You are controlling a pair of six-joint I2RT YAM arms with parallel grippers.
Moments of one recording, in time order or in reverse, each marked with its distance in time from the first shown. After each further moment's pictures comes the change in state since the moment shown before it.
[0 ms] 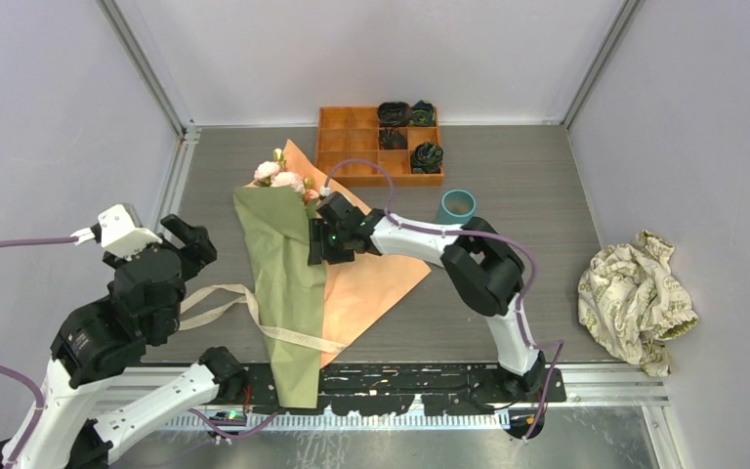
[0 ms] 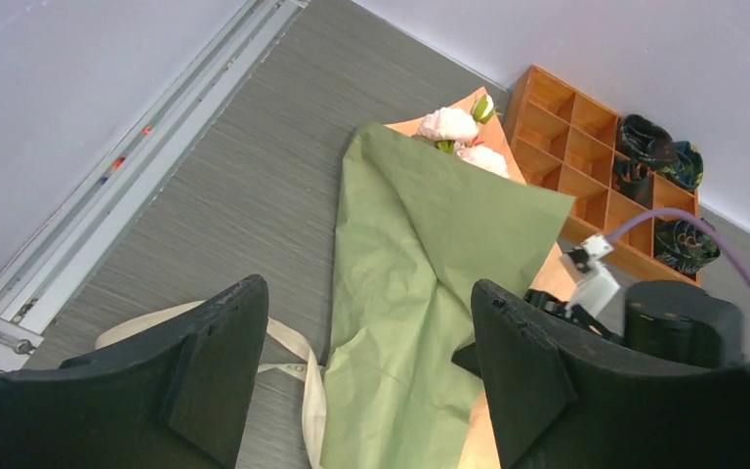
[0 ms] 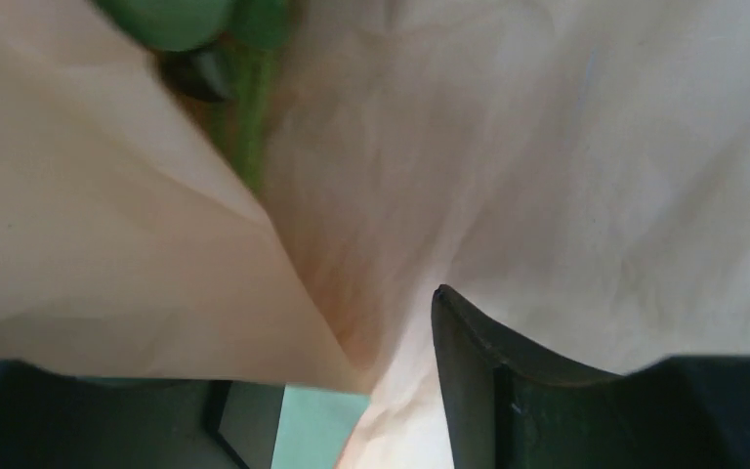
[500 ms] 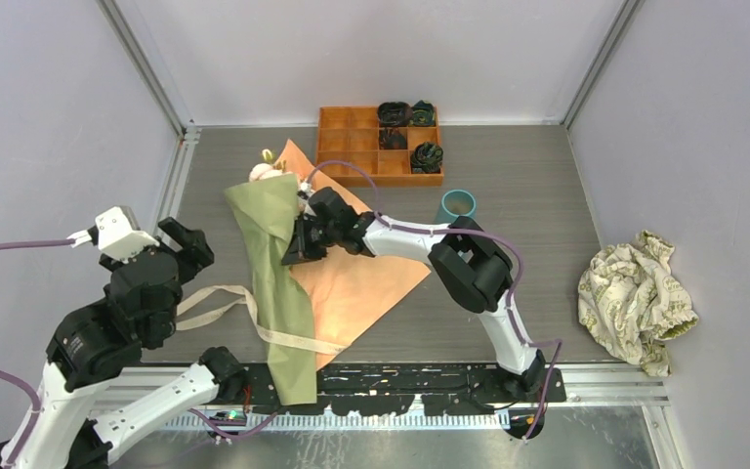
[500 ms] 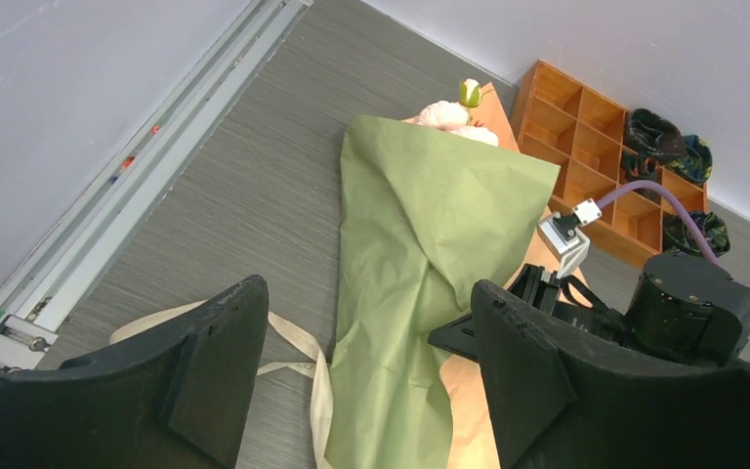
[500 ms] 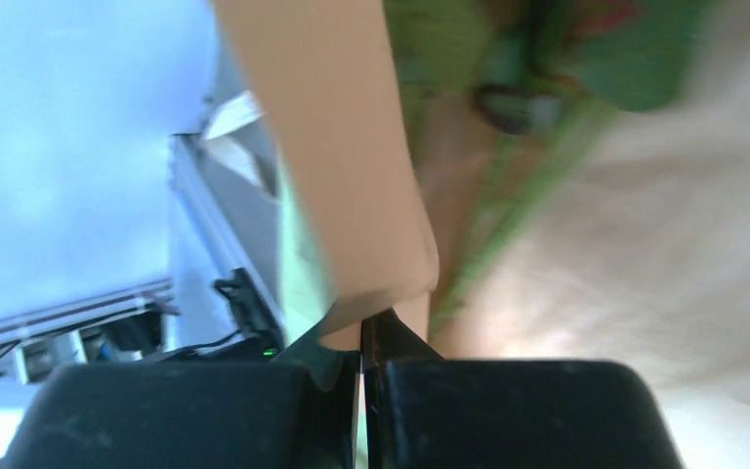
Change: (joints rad) left arm 0.000 -0.011 0.006 -0.030 -0.002 0.003; right arm 0.003 0.108 0.024 0.277 -0.314 0.107
